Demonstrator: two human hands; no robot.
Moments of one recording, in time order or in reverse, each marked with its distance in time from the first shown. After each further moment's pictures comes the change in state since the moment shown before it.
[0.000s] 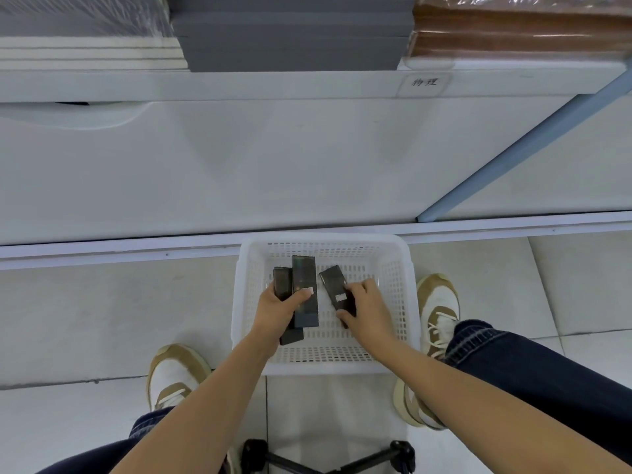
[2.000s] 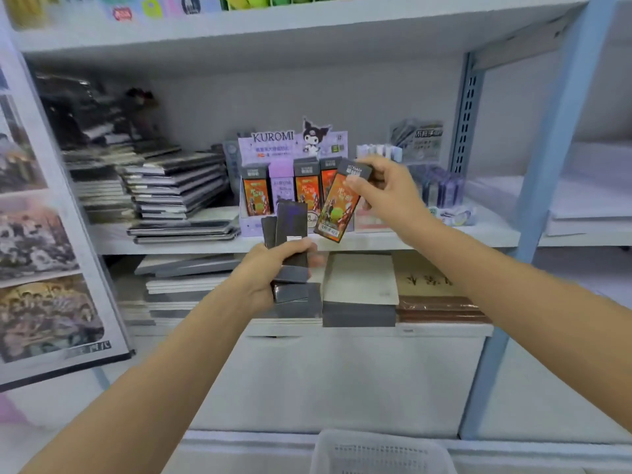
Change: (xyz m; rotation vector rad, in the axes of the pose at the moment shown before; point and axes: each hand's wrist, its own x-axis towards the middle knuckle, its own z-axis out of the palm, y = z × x) left_hand -0.319 0.346 -0.087 -0.149 -0.188 0.748; right_hand -0.146 -0.386 -0.396 0.529 0.487 -1.054
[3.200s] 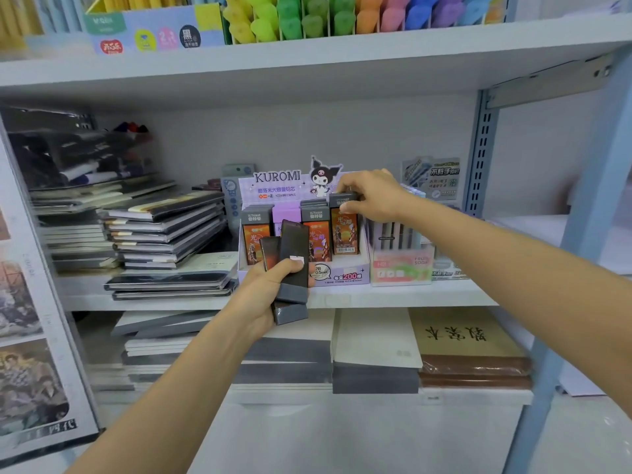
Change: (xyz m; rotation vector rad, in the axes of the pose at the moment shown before) left_hand 0.075 0.026 -0.018 -0.065 0.074 0.070; right_hand 0.141 0.030 0.010 -0.847 -0.330 -0.153
